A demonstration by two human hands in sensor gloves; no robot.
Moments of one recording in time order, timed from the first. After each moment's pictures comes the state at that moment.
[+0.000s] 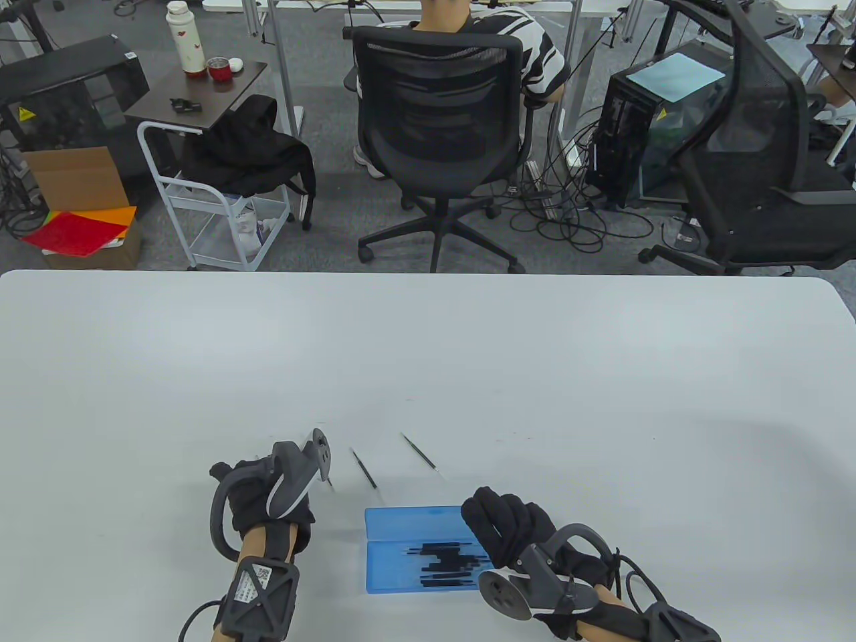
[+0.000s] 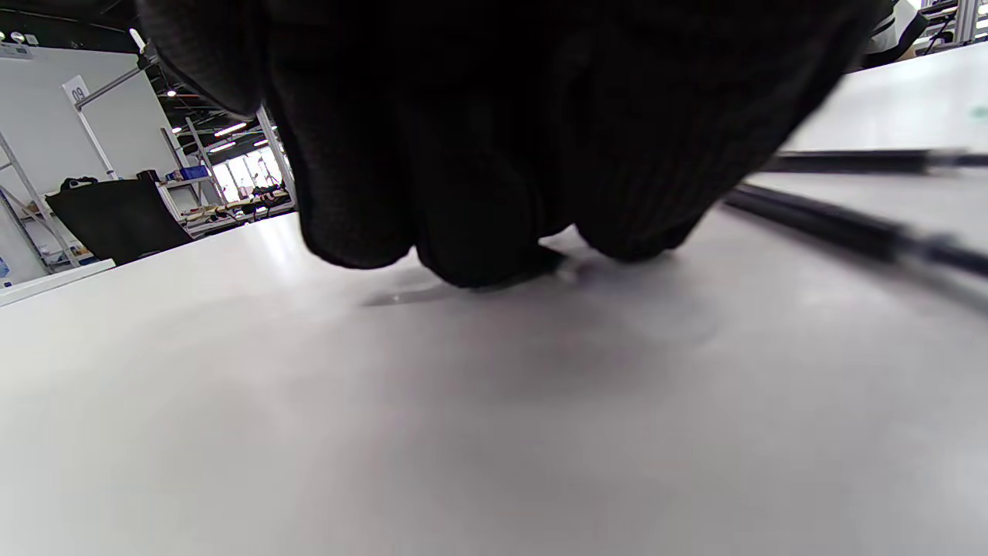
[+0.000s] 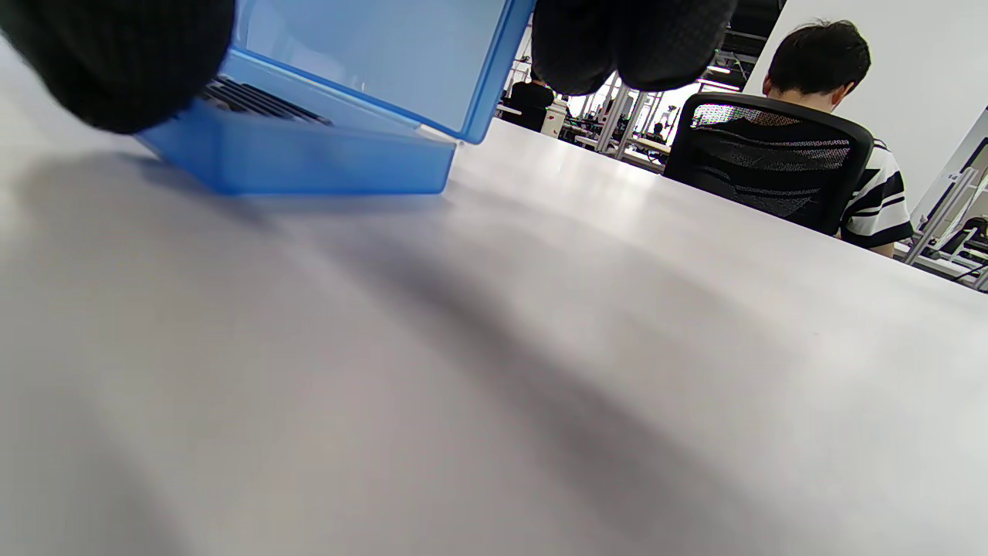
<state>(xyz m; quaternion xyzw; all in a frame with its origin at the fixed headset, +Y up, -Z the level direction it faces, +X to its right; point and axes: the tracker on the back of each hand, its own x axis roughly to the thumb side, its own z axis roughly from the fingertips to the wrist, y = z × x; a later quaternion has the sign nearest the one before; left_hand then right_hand) -0.210 -0.747 -0.356 -0.08 0.18 -0.13 0.97 0.108 -0.747 -0.249 -0.33 0.00 -0.93 0.14</state>
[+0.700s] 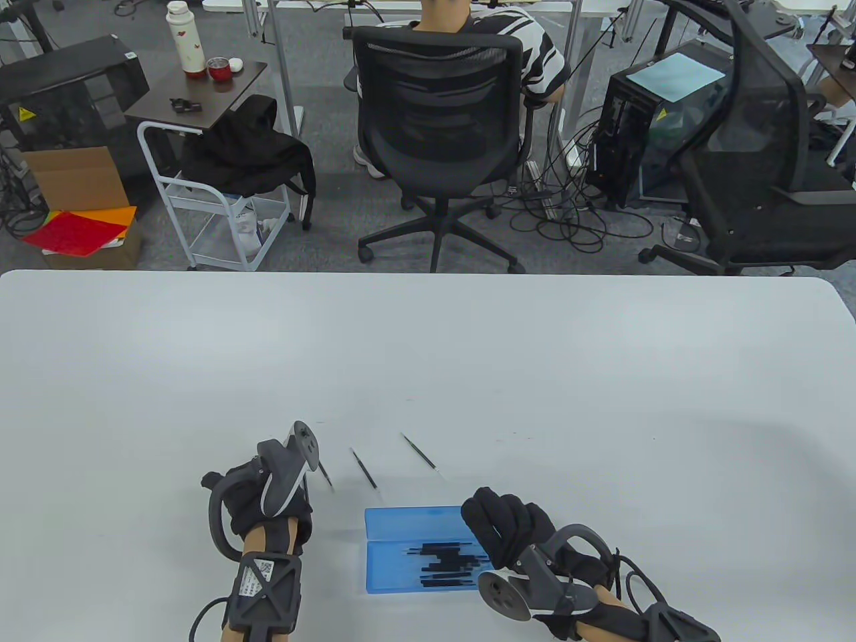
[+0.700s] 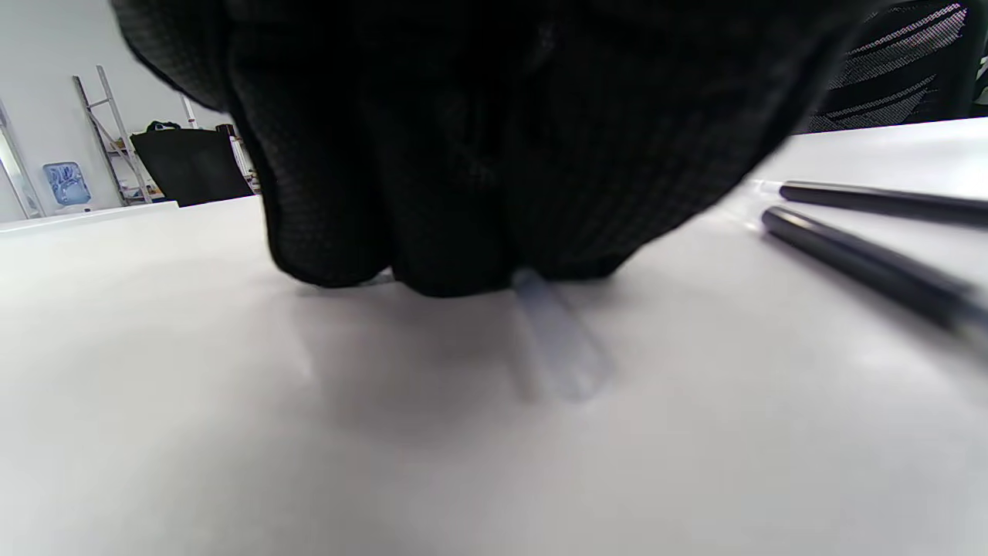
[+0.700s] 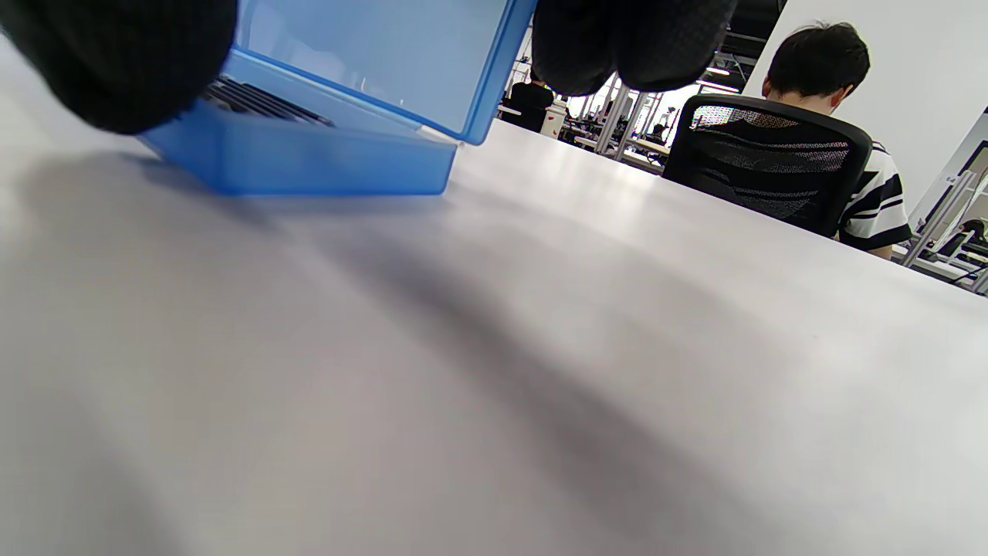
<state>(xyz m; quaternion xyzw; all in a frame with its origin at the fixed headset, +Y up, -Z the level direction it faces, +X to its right) -0.222 -0.748 -0.358 -0.07 0.25 -0.07 0.96 0.108 -0.747 -0.248 -0.33 0.00 -0.93 0.14</state>
